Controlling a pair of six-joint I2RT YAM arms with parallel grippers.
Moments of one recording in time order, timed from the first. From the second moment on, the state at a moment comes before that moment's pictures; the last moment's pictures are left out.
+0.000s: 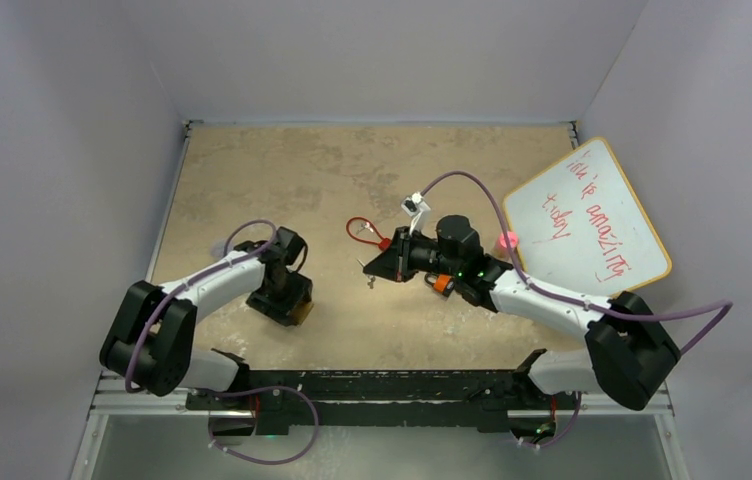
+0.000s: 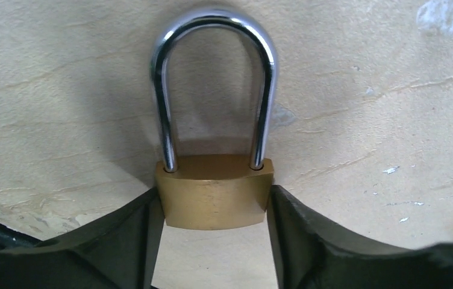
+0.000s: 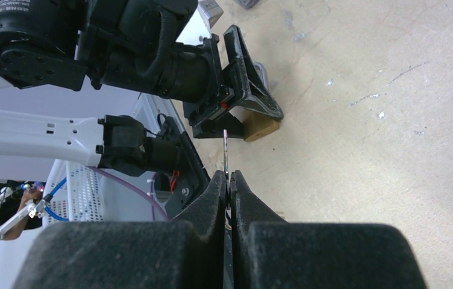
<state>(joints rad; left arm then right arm) -0.43 1.38 0.68 -0.77 -0.09 -1.56 0.73 1.30 0.67 0.34 -0.49 0.74</state>
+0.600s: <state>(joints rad) -0.42 1.52 0.89 -0.71 0.24 -1.22 0.79 1.60 0.70 0.32 -0.68 0.71</state>
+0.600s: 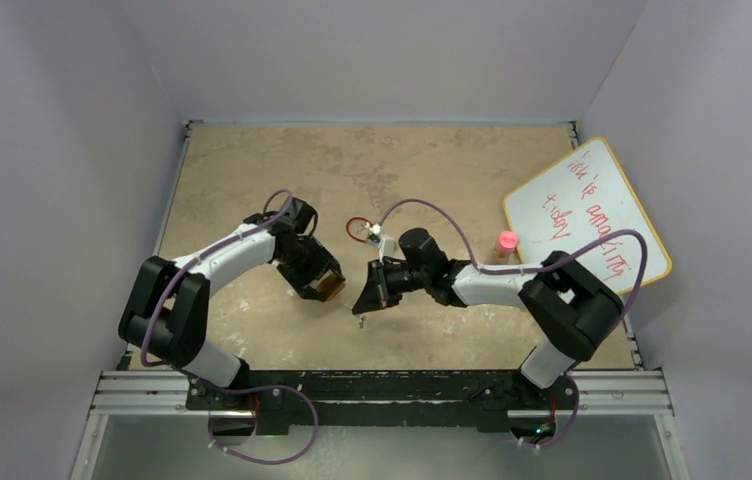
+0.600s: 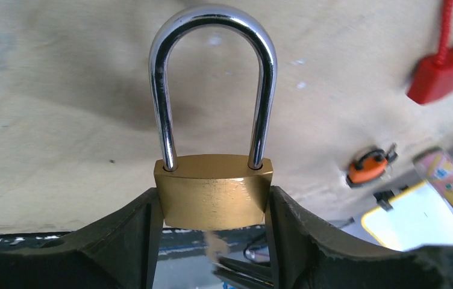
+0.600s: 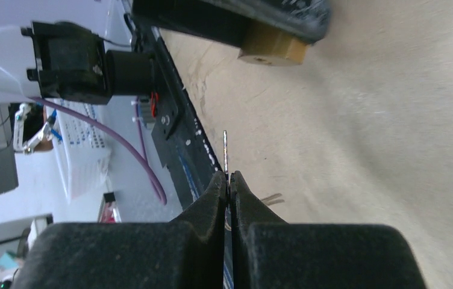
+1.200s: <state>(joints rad) -0.41 1.55 0.96 -0.72 0.38 -1.19 0.82 1.65 0.73 0.34 -0.66 0.77</state>
